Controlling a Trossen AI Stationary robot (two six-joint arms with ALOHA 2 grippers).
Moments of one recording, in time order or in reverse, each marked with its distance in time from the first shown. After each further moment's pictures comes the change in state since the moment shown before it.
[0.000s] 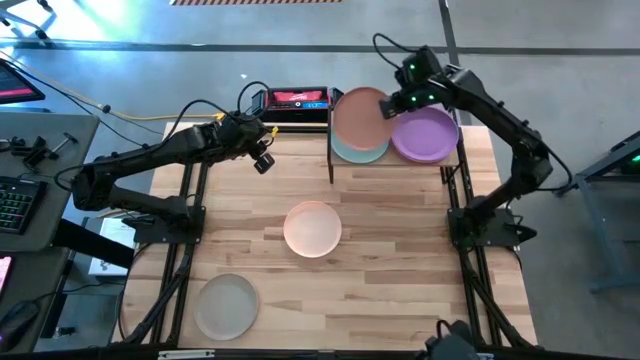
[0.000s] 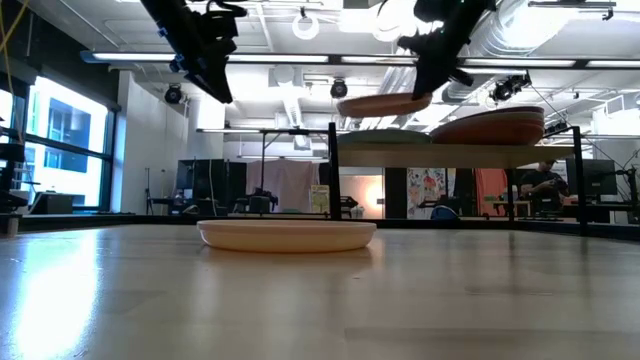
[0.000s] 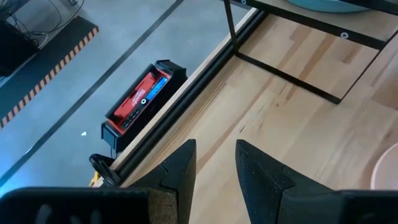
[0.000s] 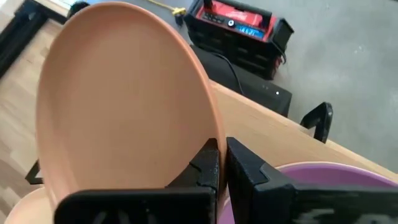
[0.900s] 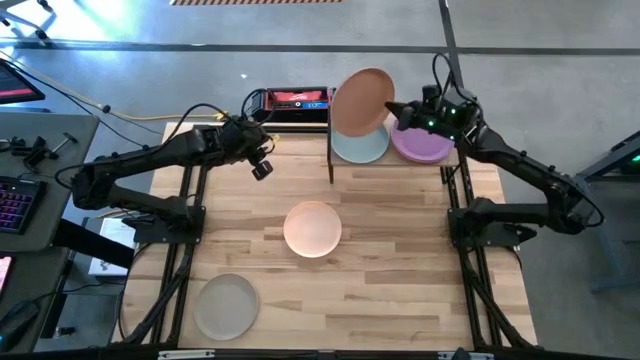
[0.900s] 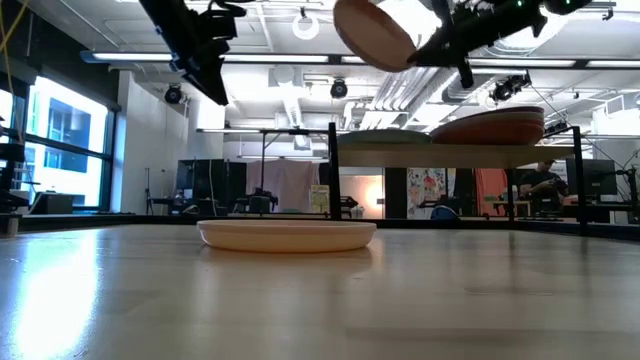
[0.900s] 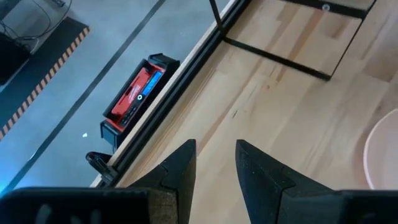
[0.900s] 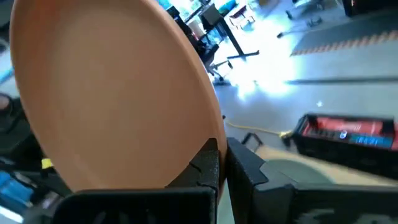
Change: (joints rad) left arm -0.041 0.000 0.000 -0.054 -0.001 0.031; right arm 0.055 -0.477 -0.711 0.984 -0.135 0.320
